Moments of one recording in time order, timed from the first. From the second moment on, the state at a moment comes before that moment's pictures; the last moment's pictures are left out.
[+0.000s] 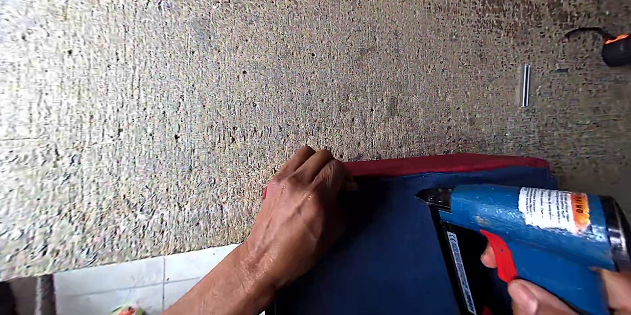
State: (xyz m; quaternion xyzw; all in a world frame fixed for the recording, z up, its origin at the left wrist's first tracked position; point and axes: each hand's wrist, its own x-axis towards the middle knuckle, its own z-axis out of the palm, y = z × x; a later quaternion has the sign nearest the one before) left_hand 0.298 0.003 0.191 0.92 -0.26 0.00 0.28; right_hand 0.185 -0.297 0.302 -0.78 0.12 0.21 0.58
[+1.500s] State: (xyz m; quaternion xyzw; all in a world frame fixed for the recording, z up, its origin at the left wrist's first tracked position) left_hand 0.309 0.009 0.185 0.89 -0.26 -0.07 0.36; right_hand 0.207 -0.144 0.326 -0.91 0.24 0.16 0.30
